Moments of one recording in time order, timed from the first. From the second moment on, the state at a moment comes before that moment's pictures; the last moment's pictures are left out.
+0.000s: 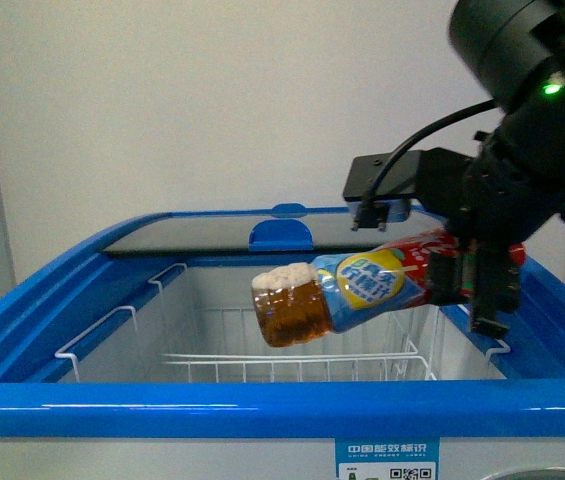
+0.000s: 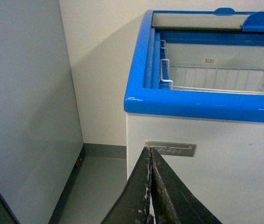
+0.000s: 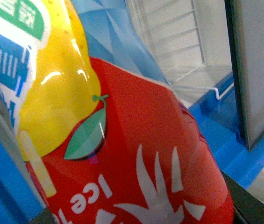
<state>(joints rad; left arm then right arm) 0.00 0.34 0.06 0.28 0.00 0.00 0.29 1.74 1.55 -0.46 0.16 -1.04</state>
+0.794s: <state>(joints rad) 0.00 0.01 0.01 0.00 0.00 0.00 0.32 2.25 2.03 -0.60 0.22 -0.74</state>
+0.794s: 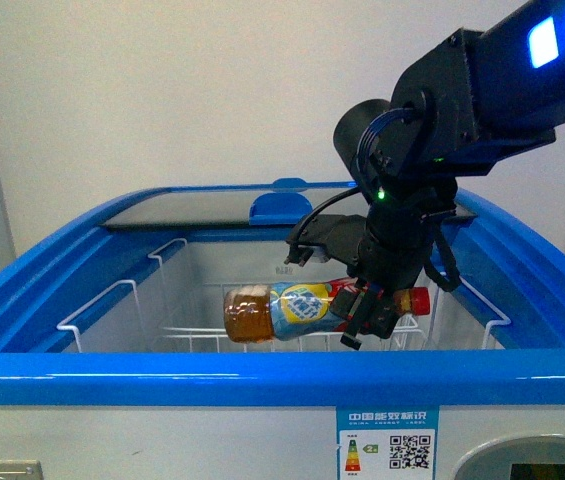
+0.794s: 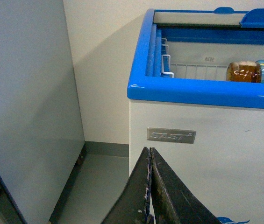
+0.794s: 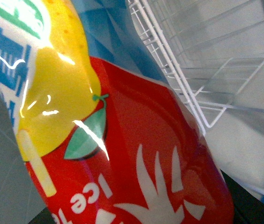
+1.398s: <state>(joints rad) 0.00 0.01 0.01 0.00 0.00 0.00 0.38 2.33 1.92 -0.43 0.25 -0.67</state>
